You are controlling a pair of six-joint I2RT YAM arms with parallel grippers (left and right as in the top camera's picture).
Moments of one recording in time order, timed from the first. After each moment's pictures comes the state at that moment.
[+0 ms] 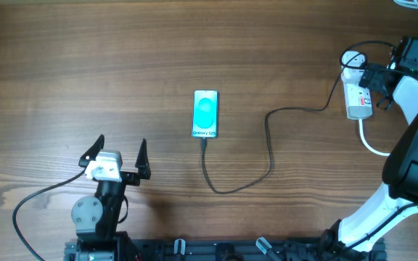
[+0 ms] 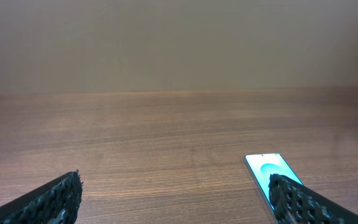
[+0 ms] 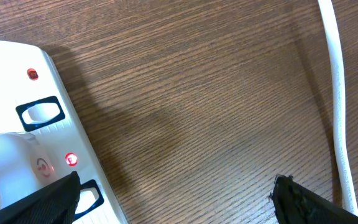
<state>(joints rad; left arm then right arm) 0.04 0.01 0.01 -0.06 0.16 -0.02 -0.37 2.00 1.33 -0.35 0.21 -0.01</state>
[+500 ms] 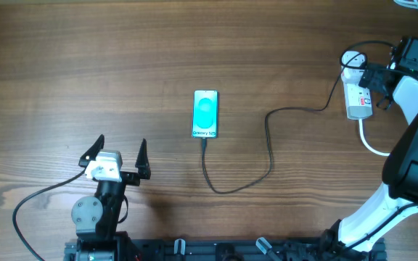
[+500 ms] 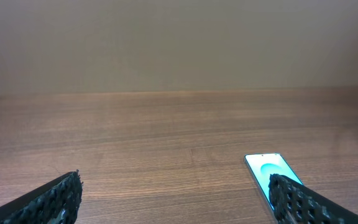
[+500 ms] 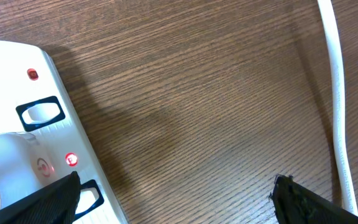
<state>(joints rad) 0.04 0.01 0.01 -0.06 0.16 -0.02 -0.36 2.00 1.33 -0.35 0.21 -0.01</state>
